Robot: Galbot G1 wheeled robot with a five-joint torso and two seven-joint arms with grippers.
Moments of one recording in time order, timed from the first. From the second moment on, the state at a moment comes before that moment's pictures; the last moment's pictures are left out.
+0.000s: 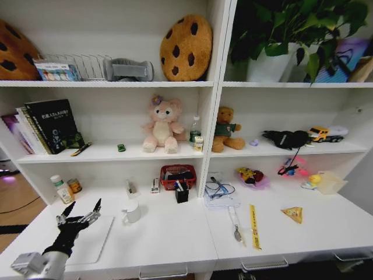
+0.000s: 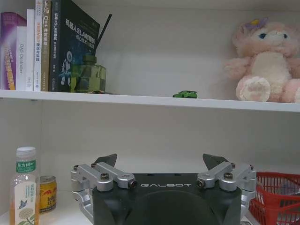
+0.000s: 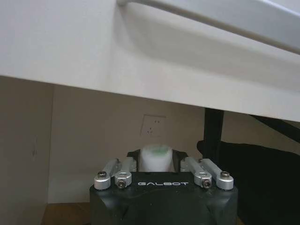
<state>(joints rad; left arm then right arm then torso) 1.99 -1.03 -0.96 -2.29 -0.71 -0.11 -0.14 -1.46 1.40 0.51 0.94 0.00 0.66 0.27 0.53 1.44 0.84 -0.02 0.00</state>
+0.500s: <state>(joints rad) 1.99 -1.03 -0.96 -2.29 -0.71 -0.11 -0.14 -1.58 1.43 0.50 1.03 -0.04 0.67 0.27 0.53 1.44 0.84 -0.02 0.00</state>
